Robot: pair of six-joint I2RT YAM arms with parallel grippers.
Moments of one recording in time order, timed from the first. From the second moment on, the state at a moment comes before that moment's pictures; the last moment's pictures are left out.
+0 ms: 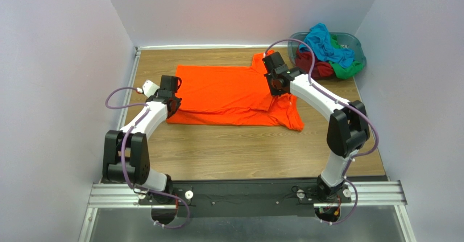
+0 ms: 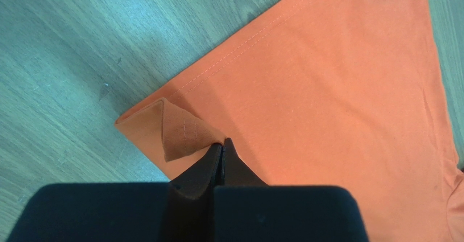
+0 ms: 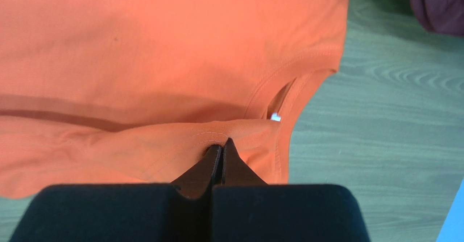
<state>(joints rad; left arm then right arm) -0.12 1.45 0.90 -0.40 -0.38 -1.09 0.51 1.80 1.48 -0.67 0.37 0.12</state>
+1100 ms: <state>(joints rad) -0.07 1.51 0.95 -0.27 -0.25 -0.85 0.41 1.81 1.43 -0.60 0.22 0.30</state>
